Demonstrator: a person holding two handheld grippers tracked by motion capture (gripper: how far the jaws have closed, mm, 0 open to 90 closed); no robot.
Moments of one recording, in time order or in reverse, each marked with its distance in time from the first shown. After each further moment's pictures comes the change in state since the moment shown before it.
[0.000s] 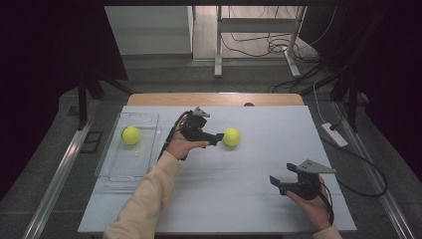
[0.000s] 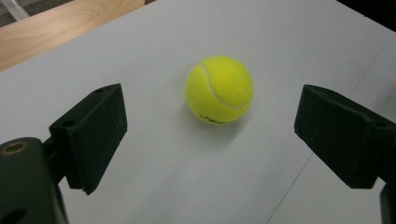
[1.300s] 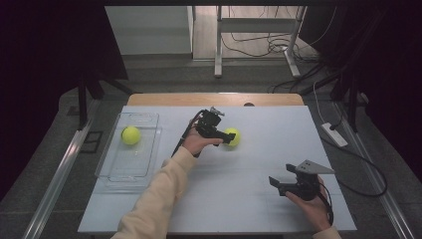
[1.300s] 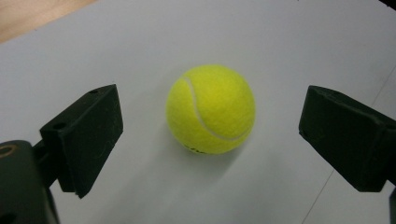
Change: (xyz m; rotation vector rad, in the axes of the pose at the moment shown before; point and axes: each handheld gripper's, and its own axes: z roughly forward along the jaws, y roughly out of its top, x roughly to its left) left arm -0.008 0.016 0.052 0.081 -0.010 -0.012; right arm 0.002 -0.001 0.001 0.011 0.002 -0.003
